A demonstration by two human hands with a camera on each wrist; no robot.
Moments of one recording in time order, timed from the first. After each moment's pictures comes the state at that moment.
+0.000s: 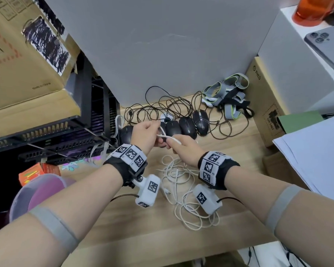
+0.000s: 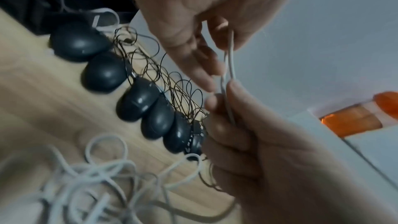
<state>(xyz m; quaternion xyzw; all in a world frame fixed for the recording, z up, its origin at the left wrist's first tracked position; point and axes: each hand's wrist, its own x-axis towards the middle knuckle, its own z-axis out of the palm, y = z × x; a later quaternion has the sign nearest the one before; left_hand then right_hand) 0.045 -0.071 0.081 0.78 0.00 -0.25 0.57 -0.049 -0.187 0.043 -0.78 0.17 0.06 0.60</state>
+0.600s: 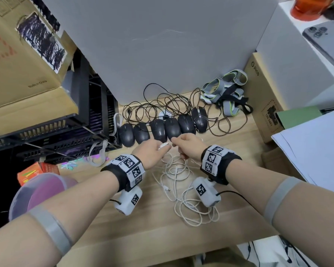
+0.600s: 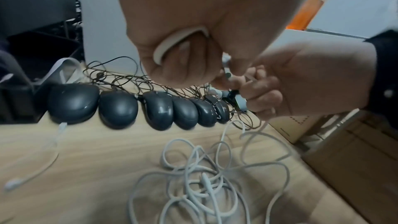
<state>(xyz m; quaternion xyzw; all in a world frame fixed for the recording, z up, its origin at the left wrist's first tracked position) 0.033 -0.046 0.053 0.89 -0.30 -0.29 0.16 -0.043 -0.196 0.028 -0.71 0.27 0.14 0.64</state>
